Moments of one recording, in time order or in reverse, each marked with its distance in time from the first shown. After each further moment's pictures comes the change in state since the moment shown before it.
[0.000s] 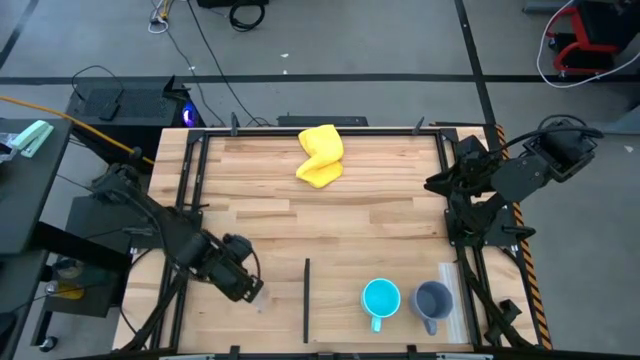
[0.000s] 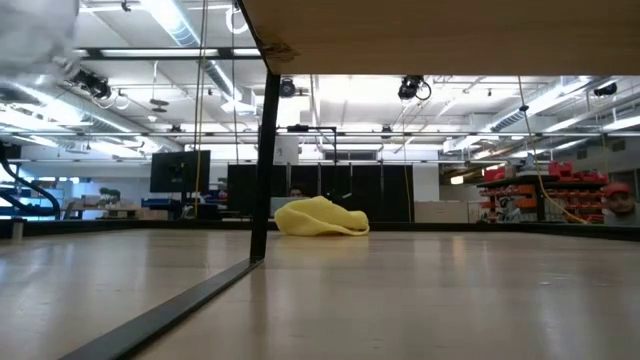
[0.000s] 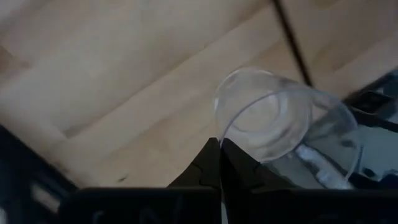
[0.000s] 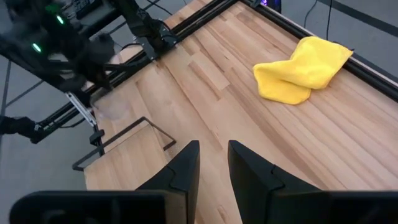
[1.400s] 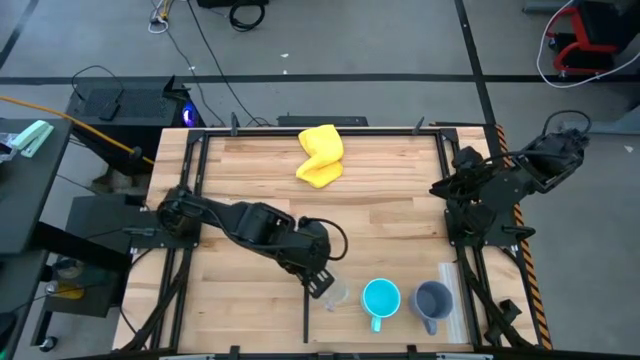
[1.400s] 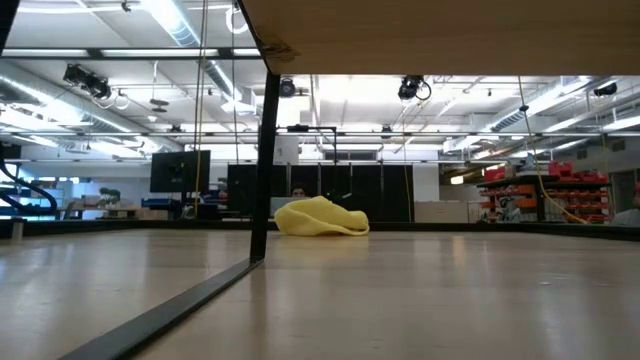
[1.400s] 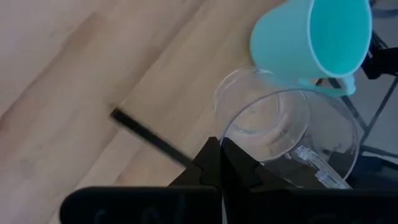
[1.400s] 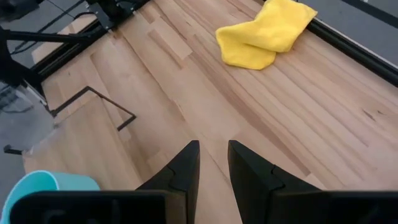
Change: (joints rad) left arm 0.272 0.525 0.944 -0.157 0.017 0.562; right arm 0.000 -0.189 -0.360 0.000 -0.013 0.107
